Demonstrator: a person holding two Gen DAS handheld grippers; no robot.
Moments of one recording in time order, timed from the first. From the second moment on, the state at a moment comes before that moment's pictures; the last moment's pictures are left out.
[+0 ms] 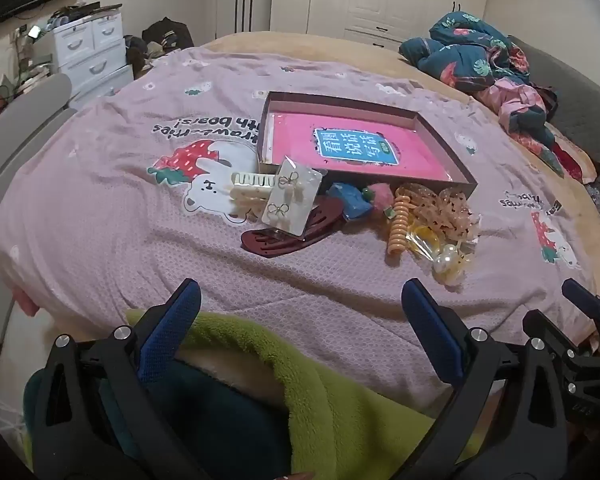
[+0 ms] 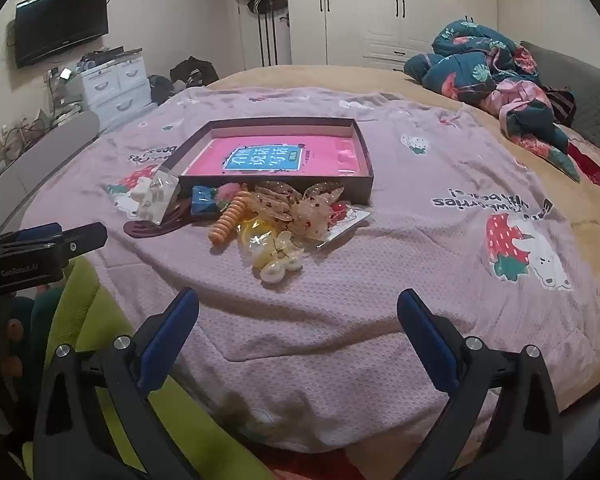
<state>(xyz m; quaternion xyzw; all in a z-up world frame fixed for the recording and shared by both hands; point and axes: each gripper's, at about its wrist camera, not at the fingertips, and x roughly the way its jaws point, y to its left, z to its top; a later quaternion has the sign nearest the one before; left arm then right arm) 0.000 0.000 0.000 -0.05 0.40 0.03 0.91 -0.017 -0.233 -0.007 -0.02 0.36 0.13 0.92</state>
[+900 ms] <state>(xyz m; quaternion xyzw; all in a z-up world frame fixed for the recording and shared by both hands) -0.006 -0.003 0.005 -0.06 0.39 0.02 0.92 -0.022 -0.227 -0.002 -0.03 0.35 0.14 0.93</state>
